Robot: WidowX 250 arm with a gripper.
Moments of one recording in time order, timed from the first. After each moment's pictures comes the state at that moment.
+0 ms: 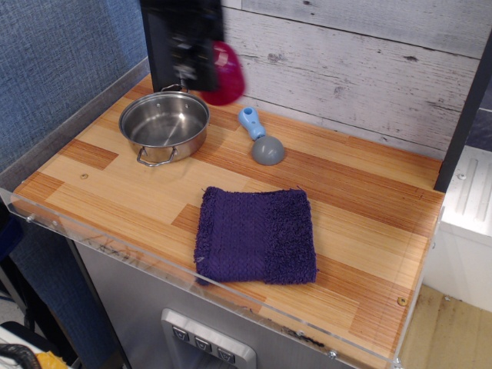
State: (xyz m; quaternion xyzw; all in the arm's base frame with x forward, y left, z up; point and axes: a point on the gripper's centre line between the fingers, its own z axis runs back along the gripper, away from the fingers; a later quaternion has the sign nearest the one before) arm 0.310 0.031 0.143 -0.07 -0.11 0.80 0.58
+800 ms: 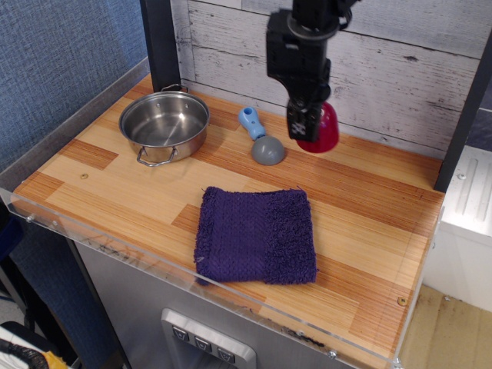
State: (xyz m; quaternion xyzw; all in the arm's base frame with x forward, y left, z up) arm 0.371 -0.023 0.067 -0.06 -0.09 0.78 0.61
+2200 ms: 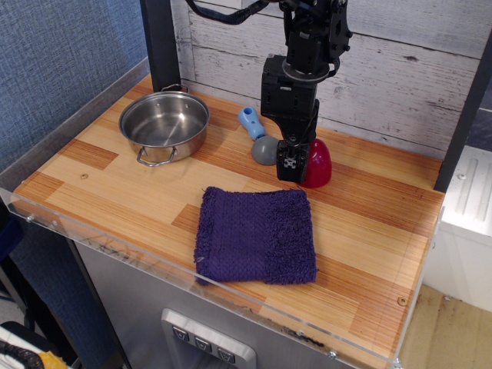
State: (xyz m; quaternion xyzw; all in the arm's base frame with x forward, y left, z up) arm 0.362 -0.013 0.030 0.00 -0.05 0.79 0.61
